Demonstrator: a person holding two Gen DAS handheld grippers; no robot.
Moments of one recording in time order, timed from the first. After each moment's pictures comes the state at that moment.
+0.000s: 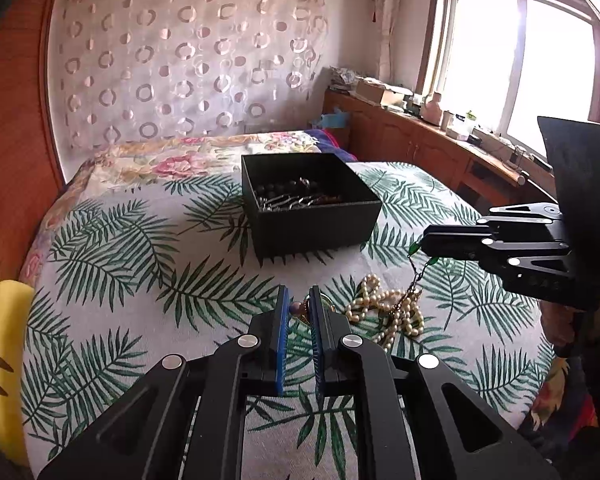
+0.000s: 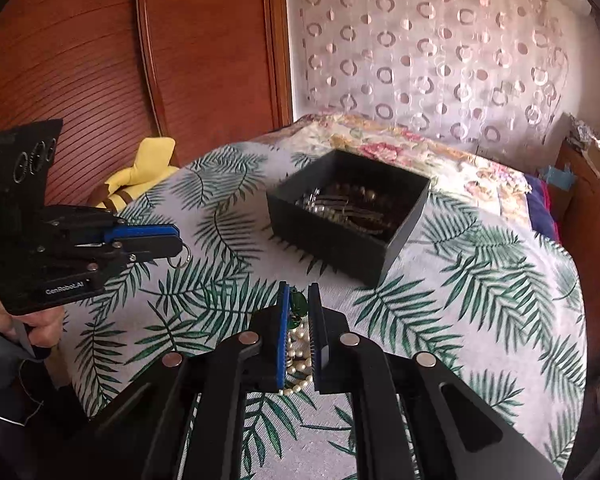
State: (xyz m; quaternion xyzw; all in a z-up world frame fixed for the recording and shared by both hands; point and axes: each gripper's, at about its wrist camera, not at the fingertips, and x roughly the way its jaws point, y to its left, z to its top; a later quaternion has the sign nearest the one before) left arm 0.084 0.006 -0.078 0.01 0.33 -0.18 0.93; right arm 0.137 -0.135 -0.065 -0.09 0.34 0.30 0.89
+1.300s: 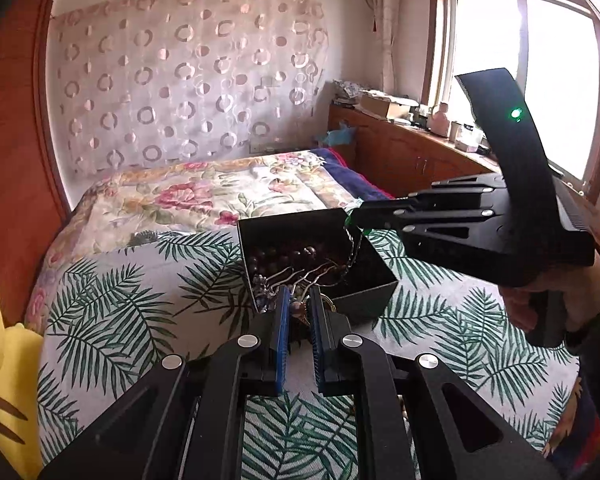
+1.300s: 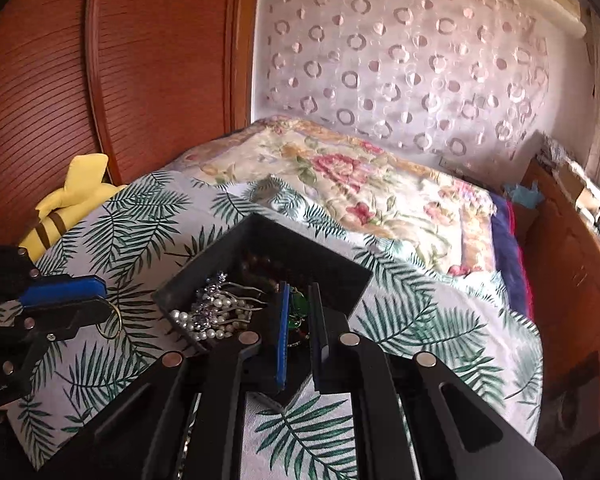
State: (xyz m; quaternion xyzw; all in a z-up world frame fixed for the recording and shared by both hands) left arm 0.150 -0.018 -0.046 0.02 0.31 -0.17 0.94; right arm 0.262 -0.111 -0.050 -0.13 0.35 0.22 0.90
